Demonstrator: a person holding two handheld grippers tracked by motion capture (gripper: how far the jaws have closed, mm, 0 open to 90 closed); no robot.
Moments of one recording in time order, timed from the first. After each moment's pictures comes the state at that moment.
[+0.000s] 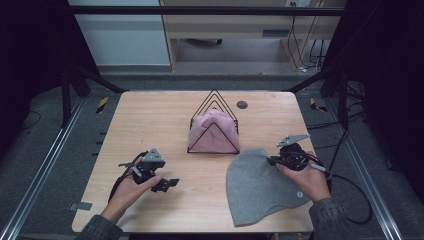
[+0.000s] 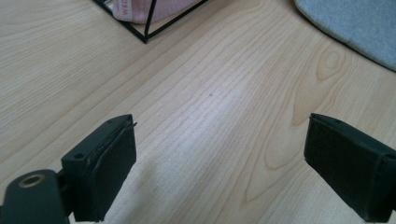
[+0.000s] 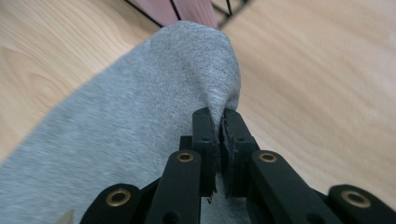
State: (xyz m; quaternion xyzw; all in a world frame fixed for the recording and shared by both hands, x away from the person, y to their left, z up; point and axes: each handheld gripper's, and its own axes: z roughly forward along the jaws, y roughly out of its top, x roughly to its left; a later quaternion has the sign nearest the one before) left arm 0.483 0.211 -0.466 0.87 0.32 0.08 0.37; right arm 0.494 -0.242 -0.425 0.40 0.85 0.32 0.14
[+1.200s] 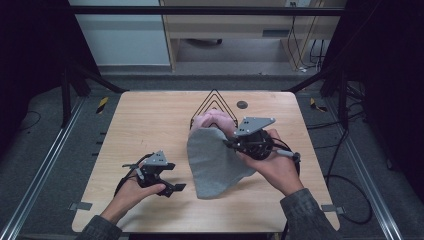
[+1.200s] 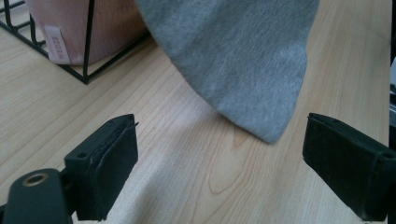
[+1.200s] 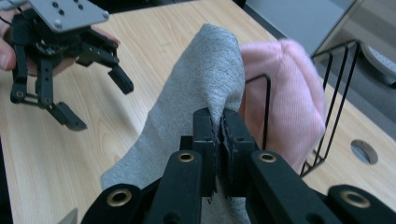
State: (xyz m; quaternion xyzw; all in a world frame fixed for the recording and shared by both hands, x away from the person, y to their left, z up) left arm 0.473 0.196 -0.455 0.87 0.25 0.04 0.43; right arm 0.471 -0.122 -0.319 0.22 0.86 0.41 0.20
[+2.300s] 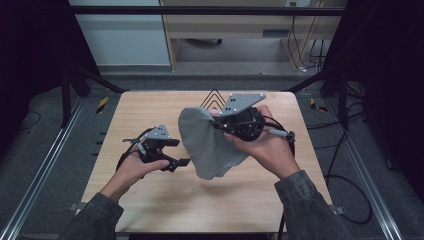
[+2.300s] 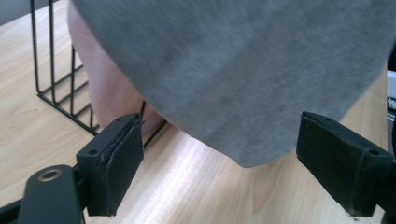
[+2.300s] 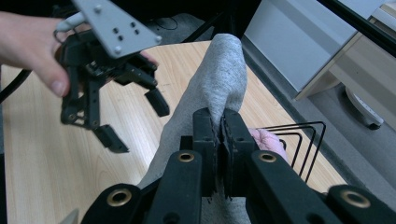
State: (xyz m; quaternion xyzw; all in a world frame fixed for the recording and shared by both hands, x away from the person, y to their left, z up) left arm 0.512 0.182 -0.388 0.86 0.23 0.07 0.44; right arm 0.474 -0.090 -0.250 0.17 0.86 0.42 0.23
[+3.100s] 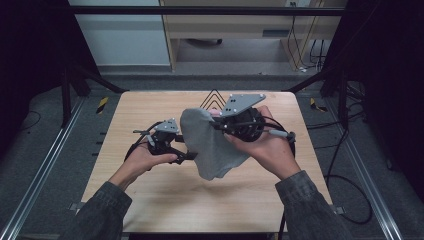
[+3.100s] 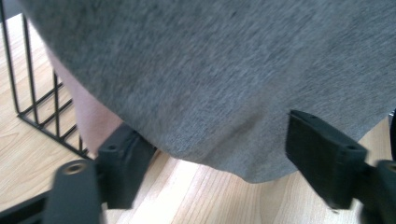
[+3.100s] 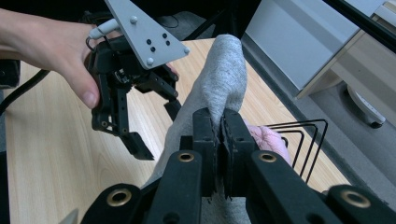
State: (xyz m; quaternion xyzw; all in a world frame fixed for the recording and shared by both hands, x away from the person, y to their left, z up) left arm 0.534 0.161 -0.390 0.87 0.21 0.05 0.44; right arm 0.473 -0.091 -0.251 0.17 0.86 0.42 0.23
